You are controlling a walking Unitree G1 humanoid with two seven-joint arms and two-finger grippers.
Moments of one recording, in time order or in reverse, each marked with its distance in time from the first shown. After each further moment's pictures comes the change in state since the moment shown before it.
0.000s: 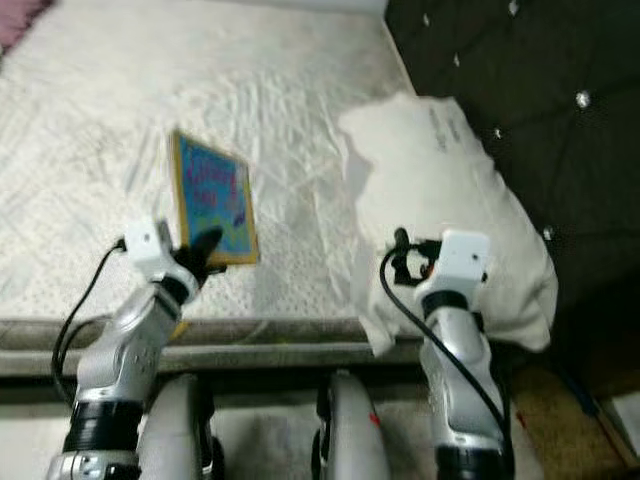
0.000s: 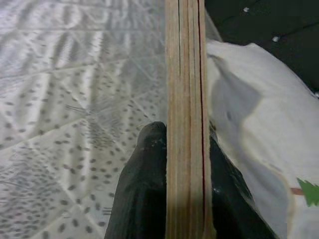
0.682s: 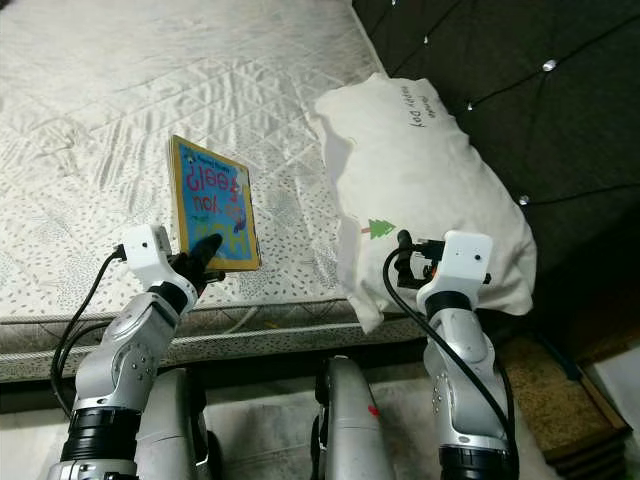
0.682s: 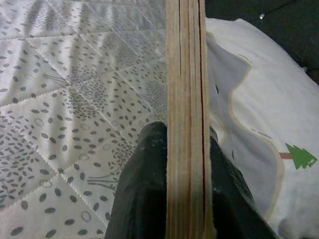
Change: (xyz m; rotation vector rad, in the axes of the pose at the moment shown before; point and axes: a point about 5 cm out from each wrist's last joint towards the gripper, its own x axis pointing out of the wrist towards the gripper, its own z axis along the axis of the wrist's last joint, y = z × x) left arm -0.004 0.004 -0.007 -0.020 0.005 -0.005; right arm 0.001 -0.002 0.000 -0.012 0.011 -0.001
